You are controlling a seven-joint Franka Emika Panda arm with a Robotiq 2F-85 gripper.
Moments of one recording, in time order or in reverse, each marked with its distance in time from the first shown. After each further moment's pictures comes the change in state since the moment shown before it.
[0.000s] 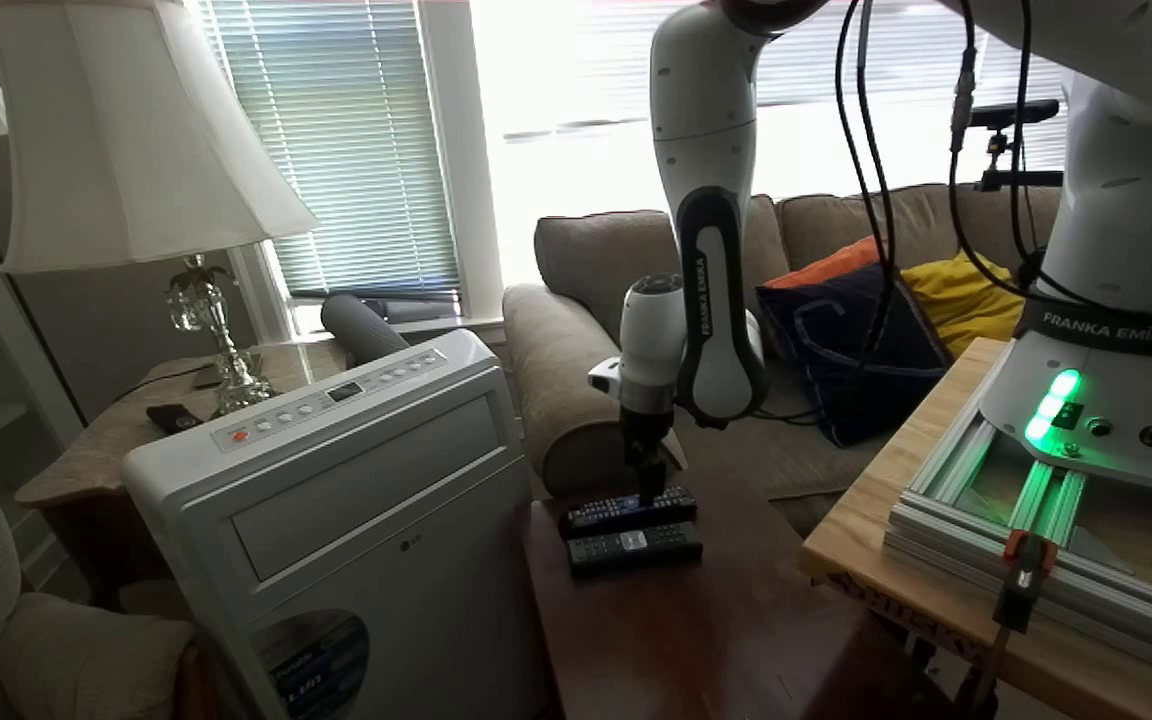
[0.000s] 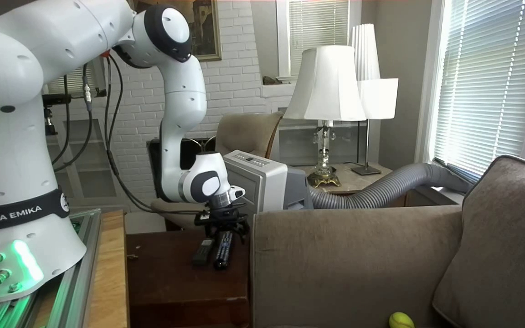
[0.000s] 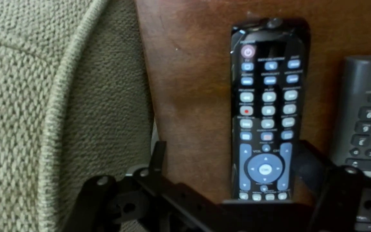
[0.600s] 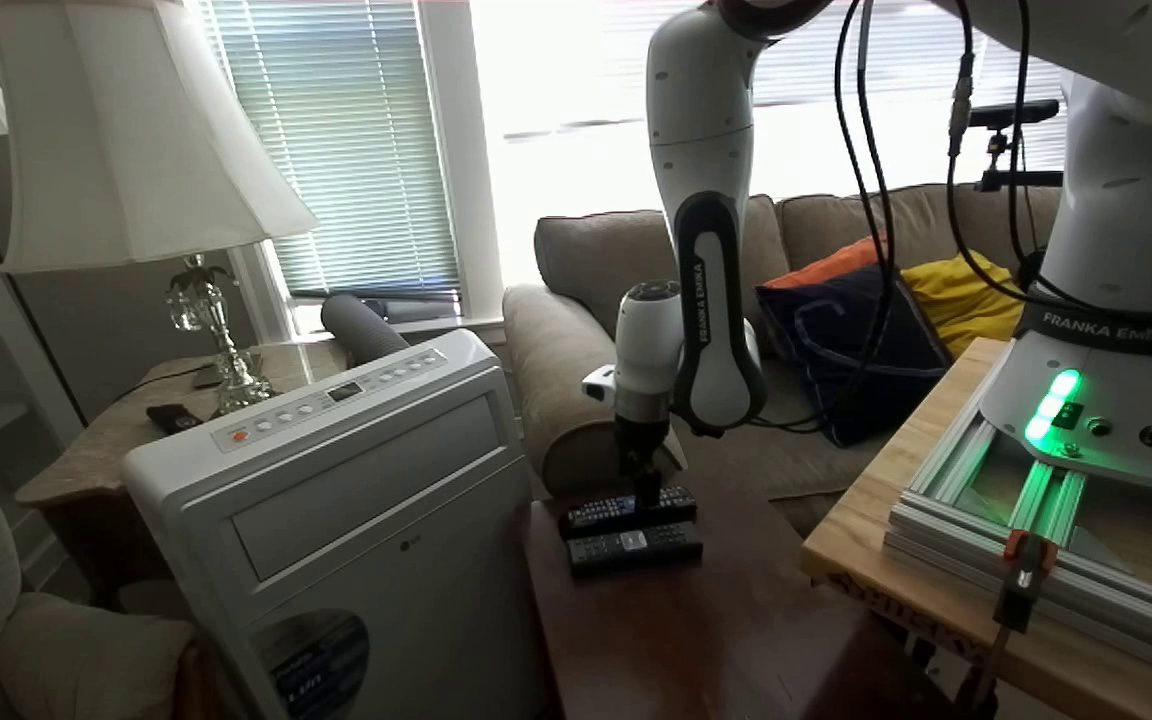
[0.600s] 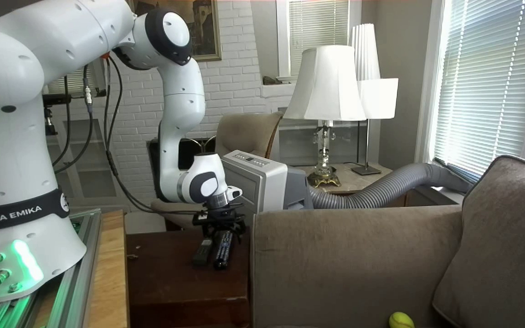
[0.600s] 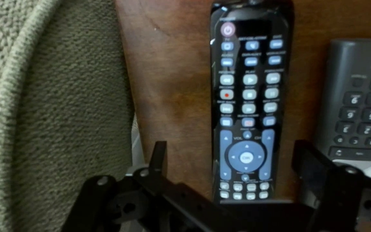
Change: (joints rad) arm 0.009 0.014 0.022 0.016 0.000 0.000 0.000
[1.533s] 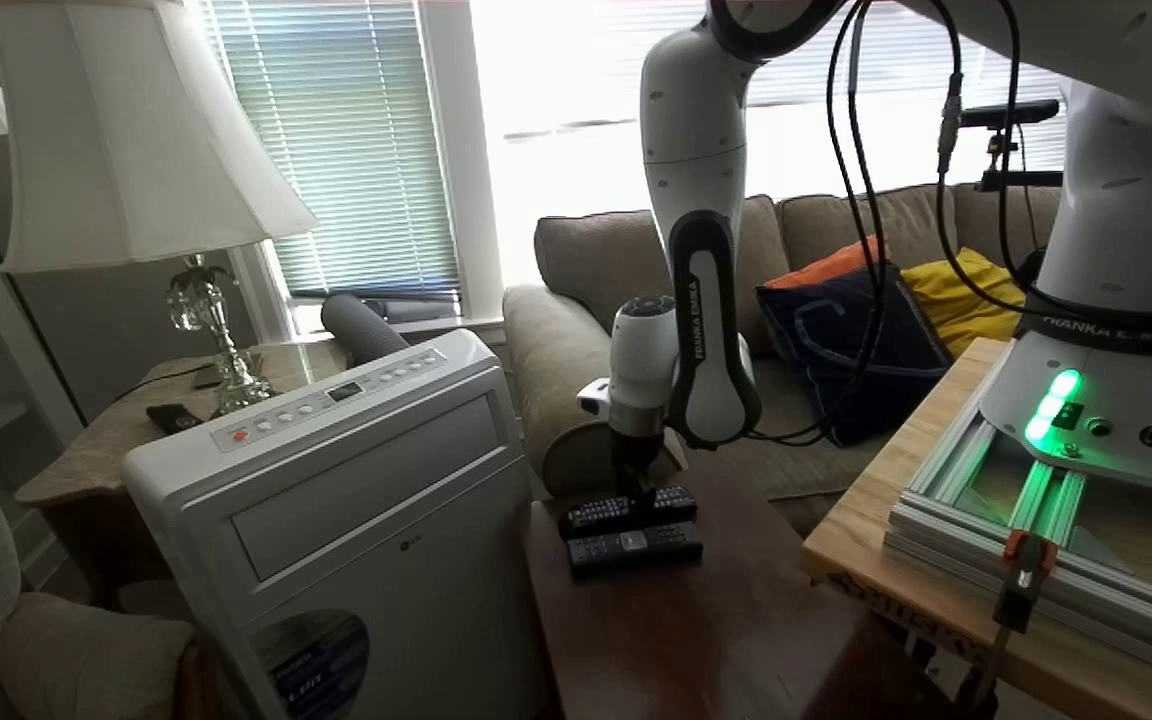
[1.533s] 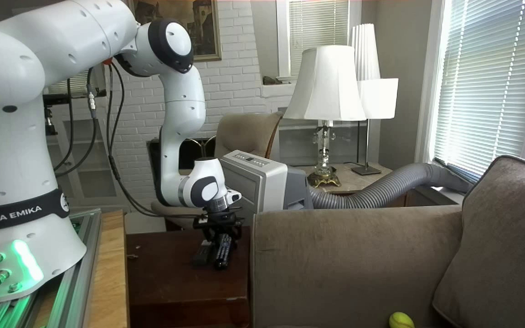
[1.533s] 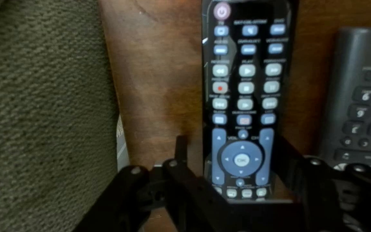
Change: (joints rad) arm 0.012 0.053 0.007 0.057 0.000 -0.008 0.000
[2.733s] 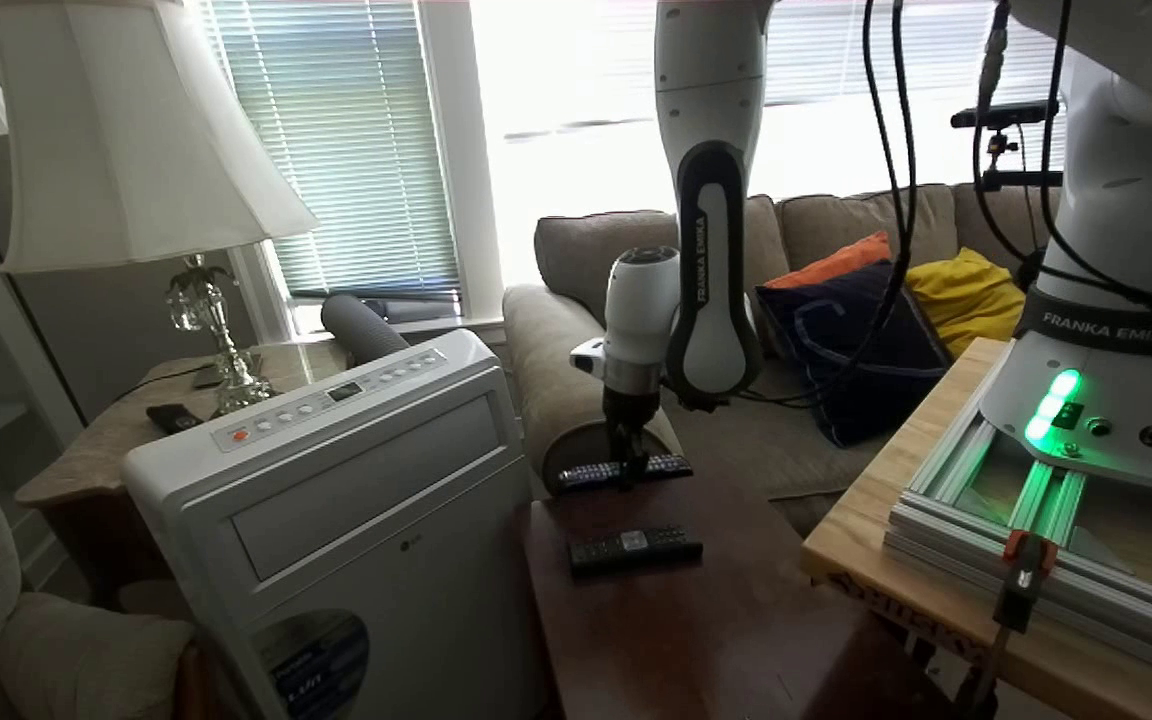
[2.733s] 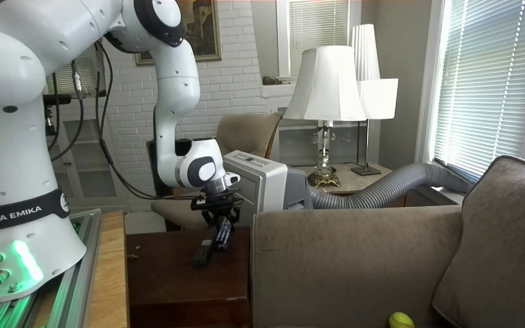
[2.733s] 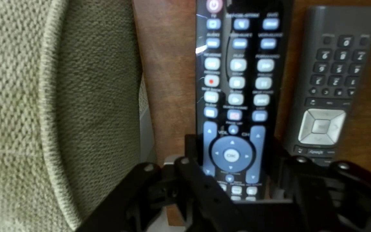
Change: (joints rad) arm 0.002 -0.196 0.001 -0.135 0.000 -0.036 0.001
